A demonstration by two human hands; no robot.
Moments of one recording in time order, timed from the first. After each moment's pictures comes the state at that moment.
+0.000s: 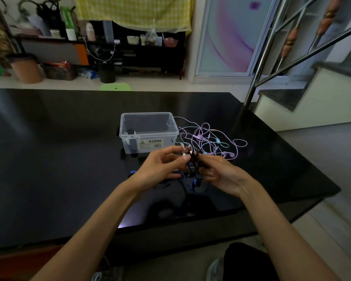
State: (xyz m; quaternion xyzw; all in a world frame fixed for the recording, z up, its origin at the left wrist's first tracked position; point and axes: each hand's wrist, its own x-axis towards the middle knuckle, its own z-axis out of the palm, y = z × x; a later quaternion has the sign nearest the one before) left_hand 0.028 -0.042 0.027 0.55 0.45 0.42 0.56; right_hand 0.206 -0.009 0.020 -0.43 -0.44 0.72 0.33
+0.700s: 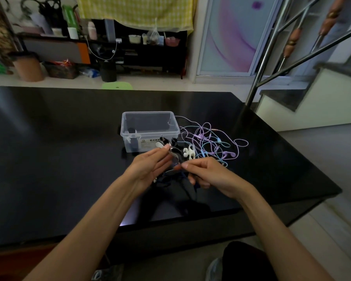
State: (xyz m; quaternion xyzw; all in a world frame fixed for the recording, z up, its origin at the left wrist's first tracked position) left_hand 0.017 -0.025 0.010 0.27 0.45 0.53 0.67; right_hand 0.191 -0.022 0.025 -0.46 -0.66 0.55 0.22
